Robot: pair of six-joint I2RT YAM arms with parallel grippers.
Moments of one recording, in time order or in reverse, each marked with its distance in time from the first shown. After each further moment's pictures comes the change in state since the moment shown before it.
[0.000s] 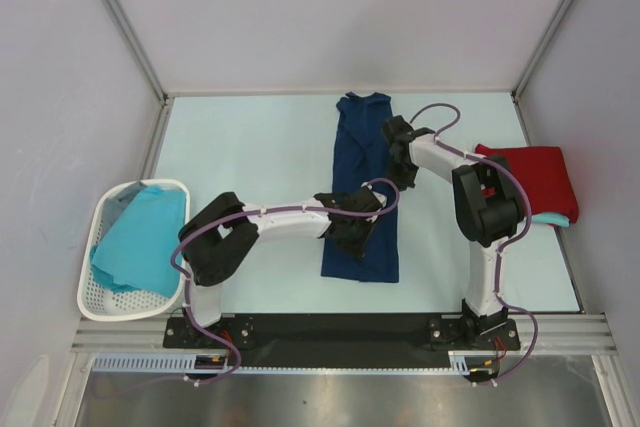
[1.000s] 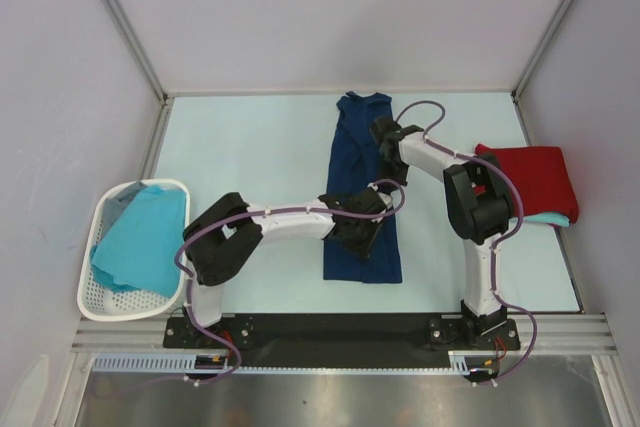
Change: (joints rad) left arm -0.016 0.026 0.027 0.028 0.015 0.006; right arm 0.045 0.053 0.082 -0.054 -0.005 -0.063
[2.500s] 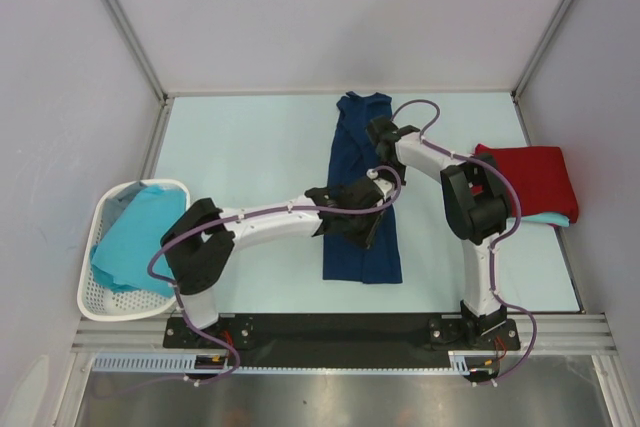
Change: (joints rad) left arm 0.004 -0.153 0.001 -0.010 -0.039 0.031; right arm 0.019 0.003 0.008 0.003 0.019 -0.043
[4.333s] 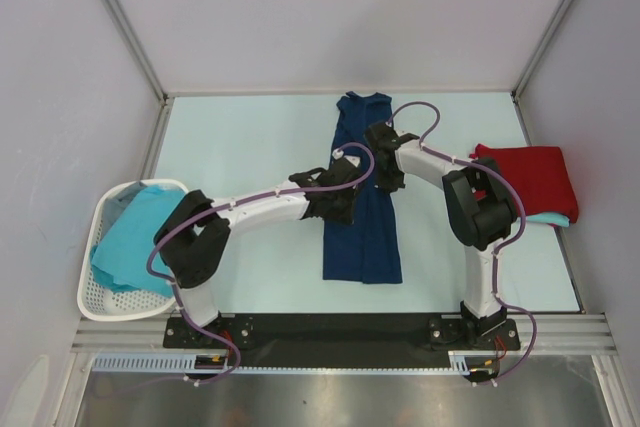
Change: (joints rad) left arm 0.140 0.008 -0.013 -0.013 -0.129 -0.126; right arm 0.029 -0.060 -0.100 0.105 0.053 -0.013
